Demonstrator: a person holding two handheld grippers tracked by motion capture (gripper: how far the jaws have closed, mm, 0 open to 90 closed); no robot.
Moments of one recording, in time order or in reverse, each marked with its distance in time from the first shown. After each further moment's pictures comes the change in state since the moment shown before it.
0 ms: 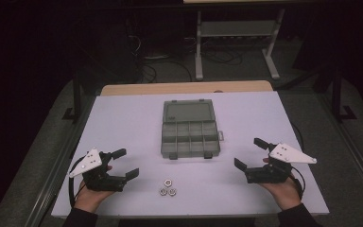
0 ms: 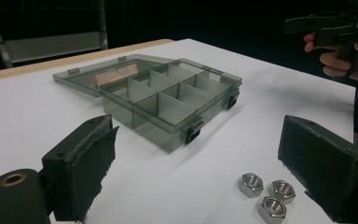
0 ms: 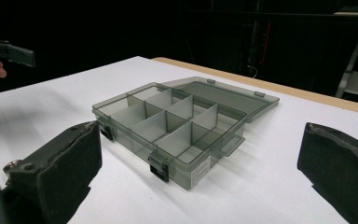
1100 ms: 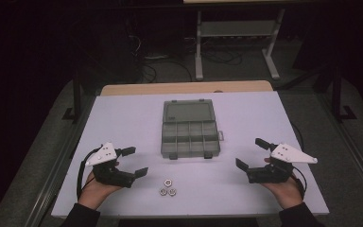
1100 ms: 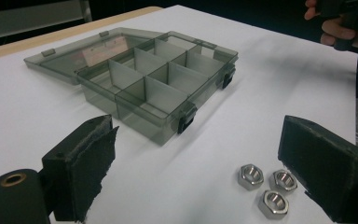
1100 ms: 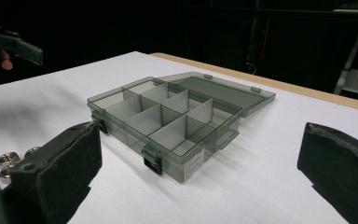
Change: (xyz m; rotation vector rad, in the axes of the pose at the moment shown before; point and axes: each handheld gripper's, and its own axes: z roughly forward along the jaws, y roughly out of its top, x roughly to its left) left arm -0.002 0.017 0.029 0.137 -0.046 0.041; right arm -0.005 -0.004 -0.001 0.012 -0.005 -0.005
